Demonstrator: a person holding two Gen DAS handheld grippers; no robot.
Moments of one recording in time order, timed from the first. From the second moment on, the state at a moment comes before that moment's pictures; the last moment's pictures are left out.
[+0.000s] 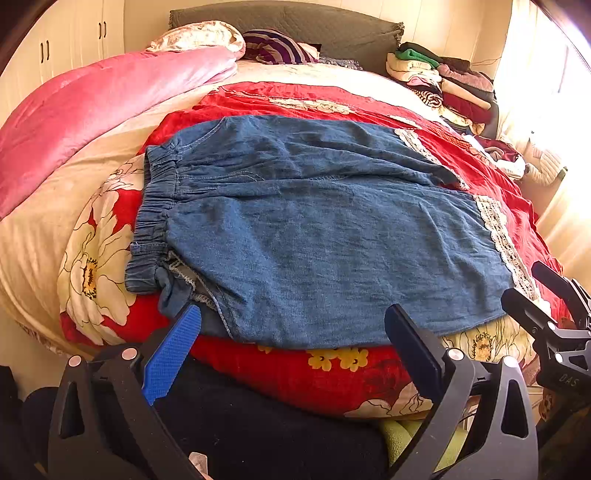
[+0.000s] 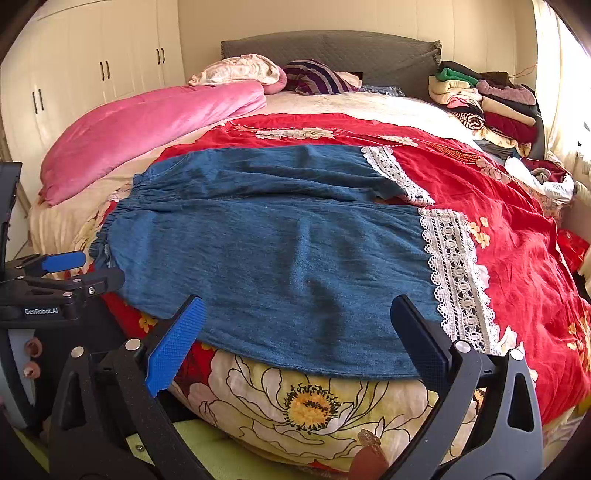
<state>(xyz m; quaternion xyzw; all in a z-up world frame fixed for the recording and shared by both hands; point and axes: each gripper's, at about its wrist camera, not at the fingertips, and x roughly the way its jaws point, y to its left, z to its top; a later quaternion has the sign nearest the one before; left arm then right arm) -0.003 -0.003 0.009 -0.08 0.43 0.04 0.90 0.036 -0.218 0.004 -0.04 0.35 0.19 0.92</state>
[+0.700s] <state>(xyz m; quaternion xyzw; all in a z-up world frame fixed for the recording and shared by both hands) -0.006 -0.004 0.012 -0.08 0.43 0.04 0.90 0.037 -0.218 0.004 -0.04 0.35 0.19 0.92</state>
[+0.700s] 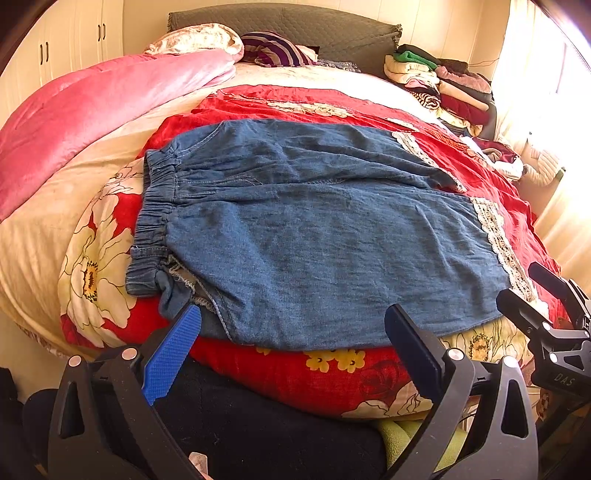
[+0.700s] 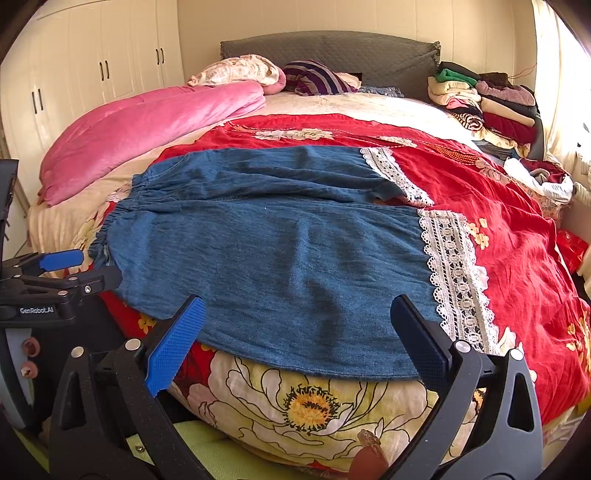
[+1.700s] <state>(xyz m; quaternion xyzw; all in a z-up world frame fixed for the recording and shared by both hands) -0.002 -0.002 0.015 -0.08 0.42 0.04 0.90 0.040 -0.216 0.004 -0.04 0.35 0.18 0.92</state>
